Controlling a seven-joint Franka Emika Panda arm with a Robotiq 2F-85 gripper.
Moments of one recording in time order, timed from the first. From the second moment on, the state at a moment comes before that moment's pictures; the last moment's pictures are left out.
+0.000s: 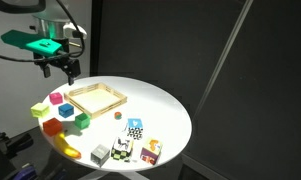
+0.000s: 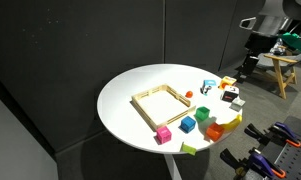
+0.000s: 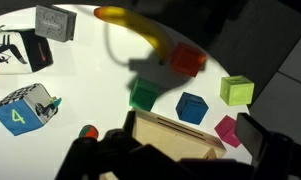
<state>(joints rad) 0.01 -0.51 -0.09 -2.77 0.10 2.33 -0.49</state>
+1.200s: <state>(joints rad) 0.01 -0.63 -0.04 -2.77 0.09 2.19 -0.20</state>
